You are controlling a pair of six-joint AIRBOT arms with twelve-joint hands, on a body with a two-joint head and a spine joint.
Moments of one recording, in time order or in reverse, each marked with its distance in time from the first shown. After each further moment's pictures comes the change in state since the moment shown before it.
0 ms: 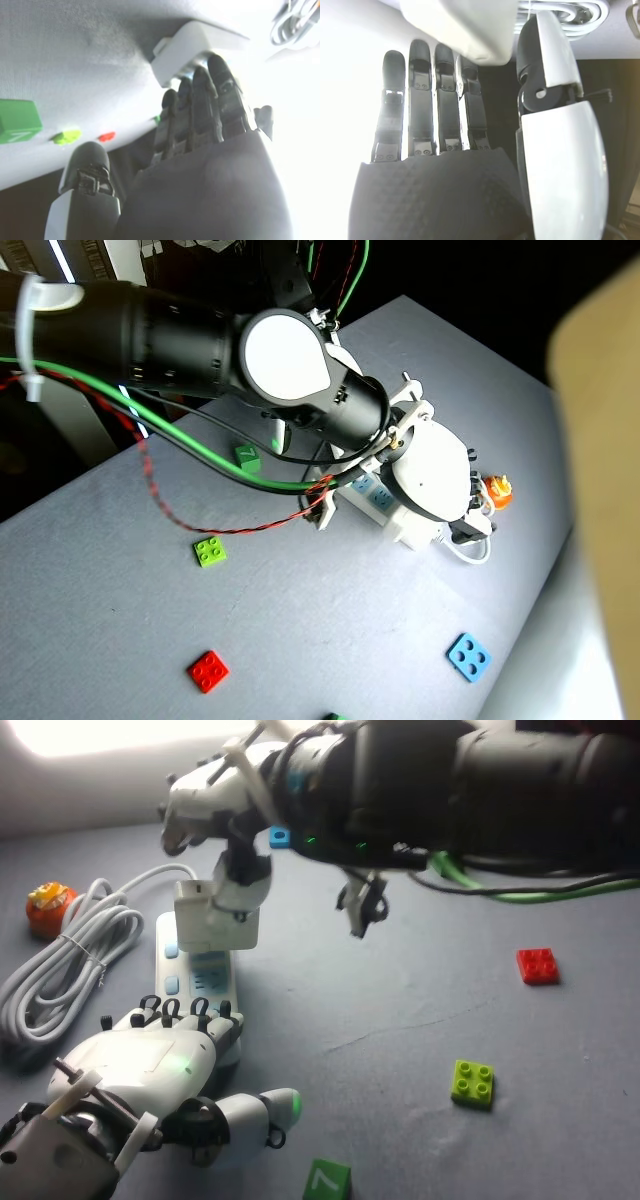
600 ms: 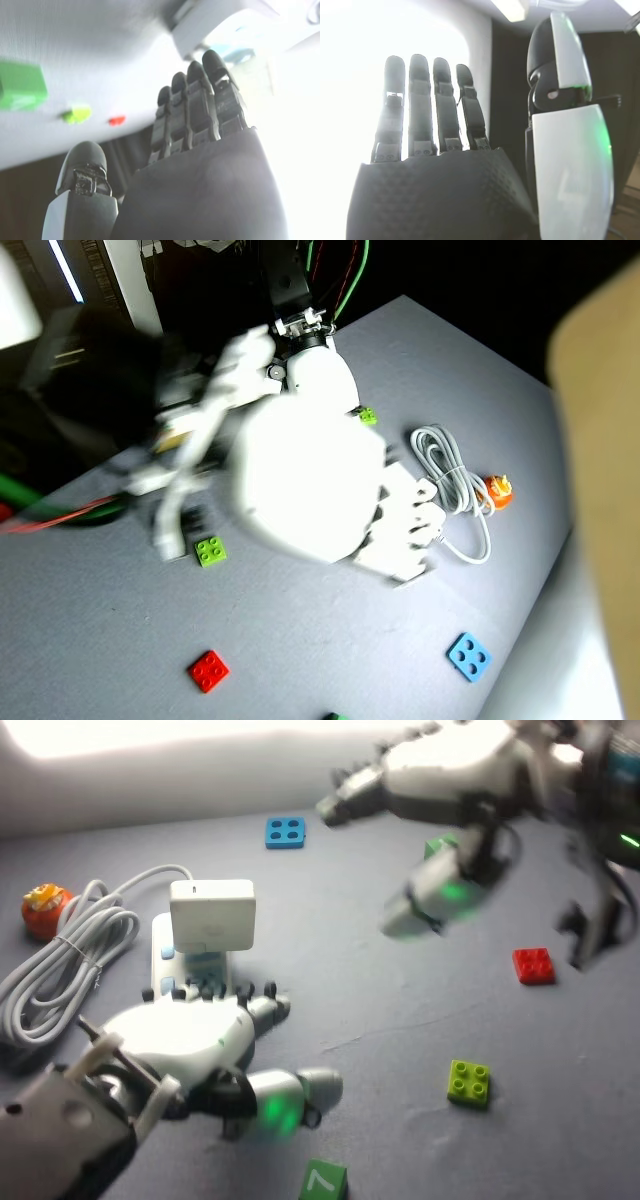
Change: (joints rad) left arm -0.116 0.045 -0.003 -0.015 0.132 0.034; right arm -0.014 0.602 -0.521 -0.004 0.024 0.121
